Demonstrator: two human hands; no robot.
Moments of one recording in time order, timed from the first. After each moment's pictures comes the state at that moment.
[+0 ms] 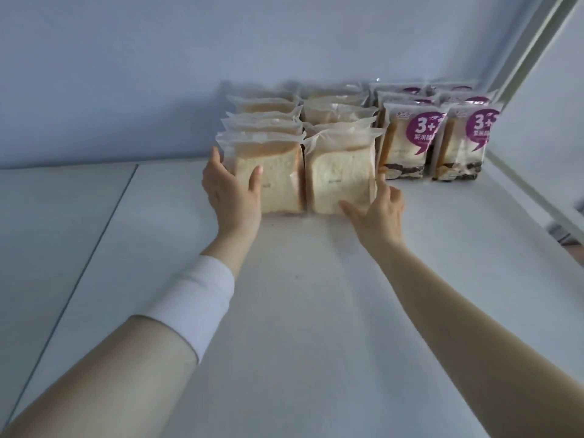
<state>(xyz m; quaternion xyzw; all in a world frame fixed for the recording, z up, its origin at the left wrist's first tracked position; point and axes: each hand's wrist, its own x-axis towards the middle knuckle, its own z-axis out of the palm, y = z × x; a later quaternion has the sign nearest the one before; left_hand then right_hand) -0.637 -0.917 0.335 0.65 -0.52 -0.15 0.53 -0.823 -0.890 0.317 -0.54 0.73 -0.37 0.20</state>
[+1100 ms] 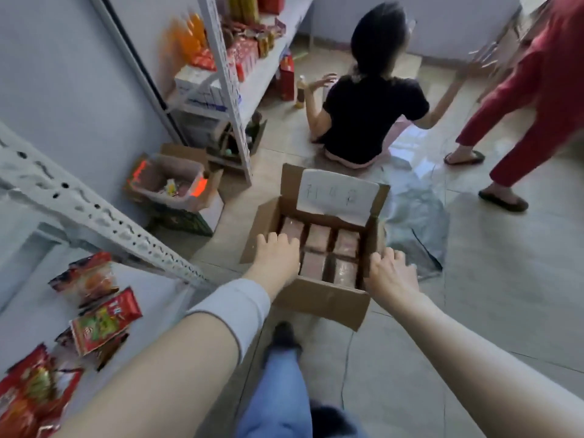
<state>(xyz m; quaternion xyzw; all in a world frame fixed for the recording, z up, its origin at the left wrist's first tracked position) -1.158 -0.413 0.142 0.04 -0.97 0.01 -0.23 -1.188 -0.221 0.141 -0.11 0.96 0.07 0.24</state>
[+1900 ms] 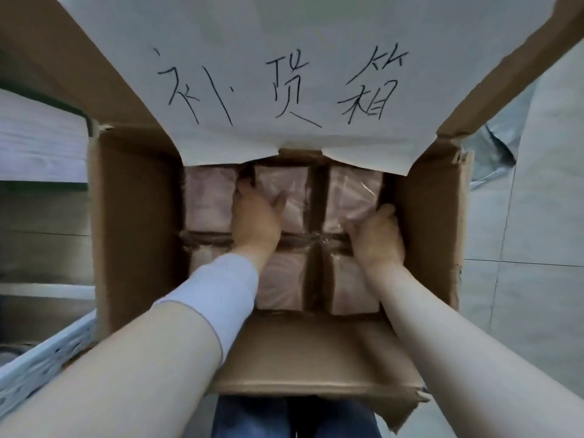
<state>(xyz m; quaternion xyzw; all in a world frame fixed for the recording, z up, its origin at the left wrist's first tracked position) -1.402 -0.388 -0.303 0.34 -0.86 -0.31 -0.23 -1.397 -0.231 -0.293 0.28 0.88 -0.18 0.33</state>
